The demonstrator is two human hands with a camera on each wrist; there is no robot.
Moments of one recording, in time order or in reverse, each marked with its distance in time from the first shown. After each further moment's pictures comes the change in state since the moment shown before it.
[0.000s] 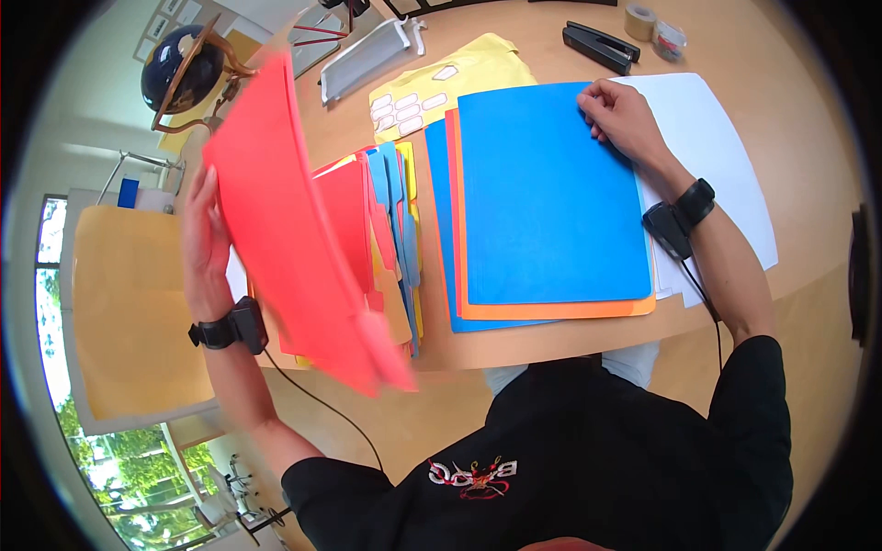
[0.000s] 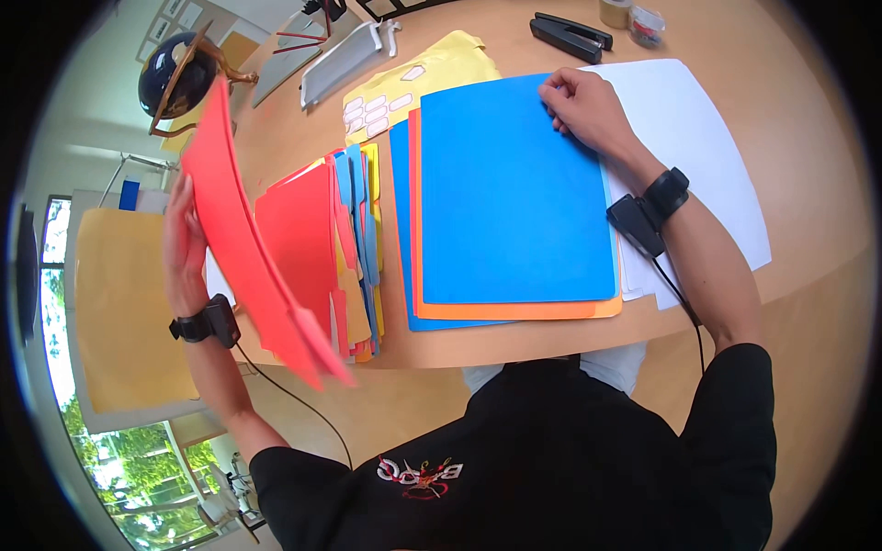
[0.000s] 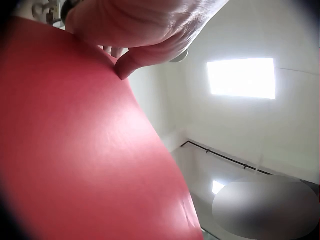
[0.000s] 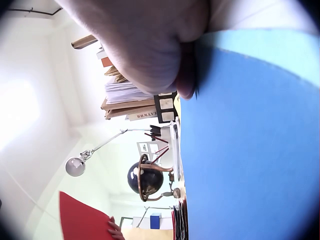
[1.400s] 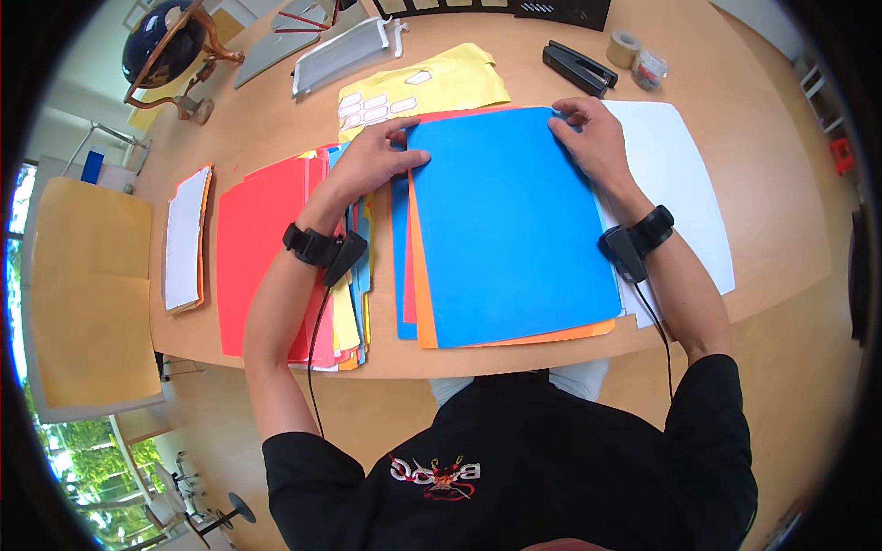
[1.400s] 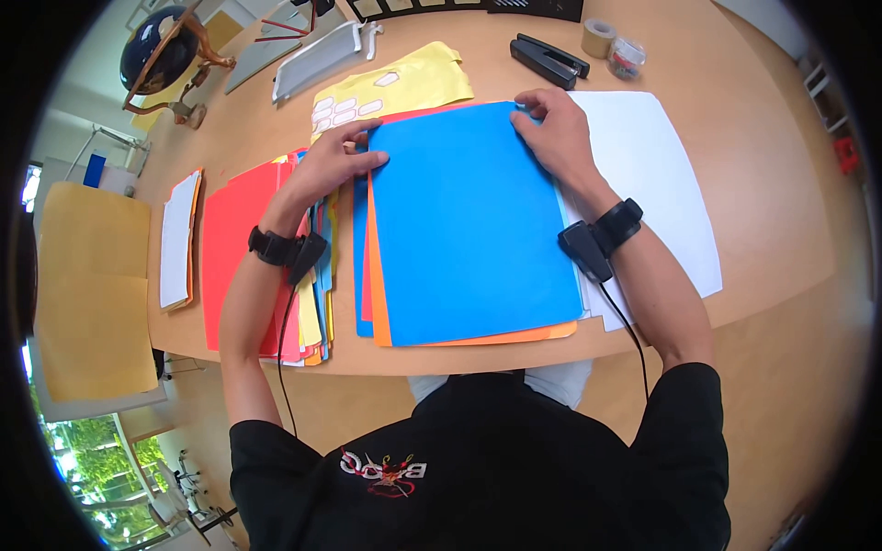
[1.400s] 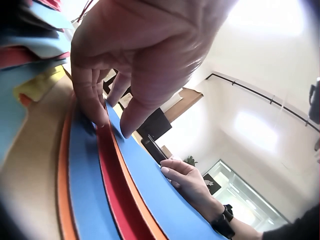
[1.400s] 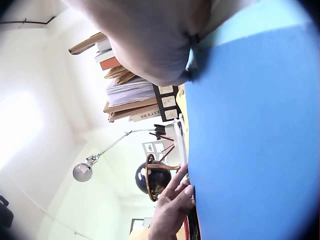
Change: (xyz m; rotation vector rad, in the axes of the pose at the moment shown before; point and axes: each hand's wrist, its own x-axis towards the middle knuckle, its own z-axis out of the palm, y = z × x) left_hand 0.015 -0.145 0.186 0.649 -0.604 -0.160; right_hand 0.002 0.010 -0.003 -0.320 0.206 -0.254
